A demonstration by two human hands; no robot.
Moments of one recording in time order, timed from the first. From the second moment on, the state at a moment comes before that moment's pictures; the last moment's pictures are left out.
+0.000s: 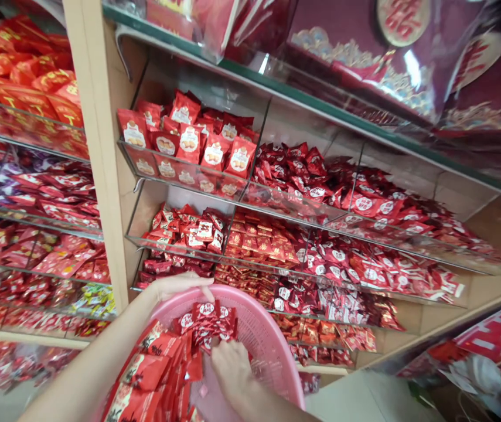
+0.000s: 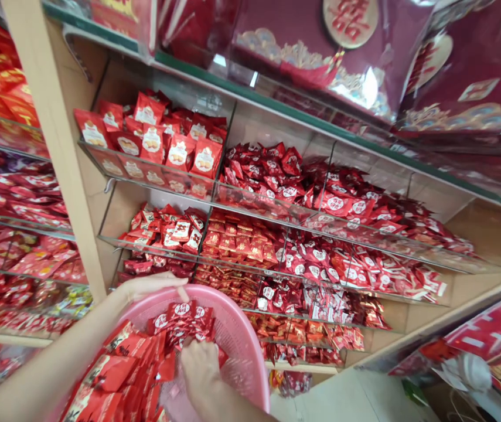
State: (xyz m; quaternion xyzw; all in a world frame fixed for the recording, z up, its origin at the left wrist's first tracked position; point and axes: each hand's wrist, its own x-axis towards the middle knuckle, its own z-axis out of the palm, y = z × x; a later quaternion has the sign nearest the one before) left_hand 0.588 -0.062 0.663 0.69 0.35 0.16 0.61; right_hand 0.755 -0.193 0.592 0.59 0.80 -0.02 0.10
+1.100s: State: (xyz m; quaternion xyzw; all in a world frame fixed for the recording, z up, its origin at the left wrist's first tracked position) left_hand 0.611 -0.063 0.649 0.65 0.35 0.17 0.66; right_hand 0.835 -0.032 0.932 0.74 0.58 0.17 -0.29
